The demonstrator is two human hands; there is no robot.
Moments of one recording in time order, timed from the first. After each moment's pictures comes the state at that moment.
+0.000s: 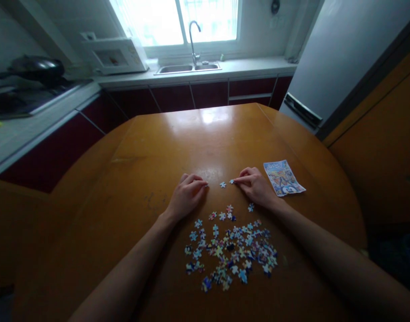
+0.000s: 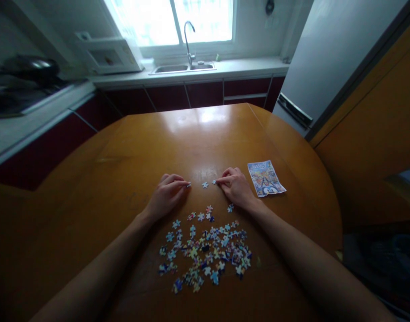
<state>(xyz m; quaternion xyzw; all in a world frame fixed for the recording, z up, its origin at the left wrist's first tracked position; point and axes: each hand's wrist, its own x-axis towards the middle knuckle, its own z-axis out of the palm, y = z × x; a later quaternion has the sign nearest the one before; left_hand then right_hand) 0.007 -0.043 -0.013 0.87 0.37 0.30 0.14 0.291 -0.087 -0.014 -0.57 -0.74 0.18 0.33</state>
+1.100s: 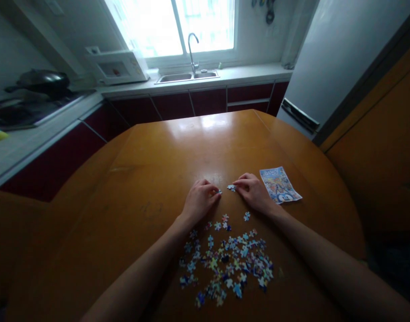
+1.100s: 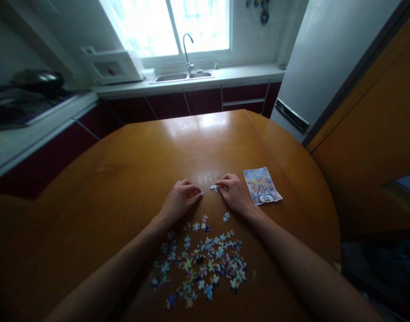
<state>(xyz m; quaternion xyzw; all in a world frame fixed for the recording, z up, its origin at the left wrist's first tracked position) 0.069 -0.044 0.000 0.83 0.47 0.22 0.19 0.300 -0.079 -0.024 -0.56 -0.70 0.21 0.39</state>
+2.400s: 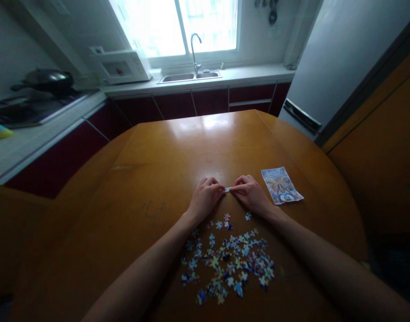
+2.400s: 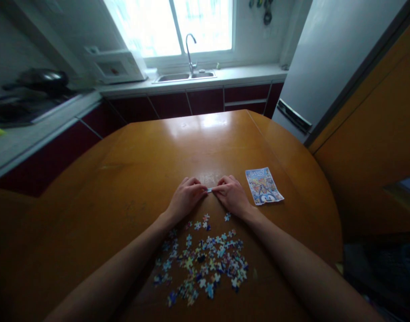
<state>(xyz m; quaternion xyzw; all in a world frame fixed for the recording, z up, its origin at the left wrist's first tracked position) 0.077 -0.041 -0.008 0.87 0.41 0.23 0.14 0.289 -0.083 -0.021 -0.52 -0.77 0.16 0.33</state>
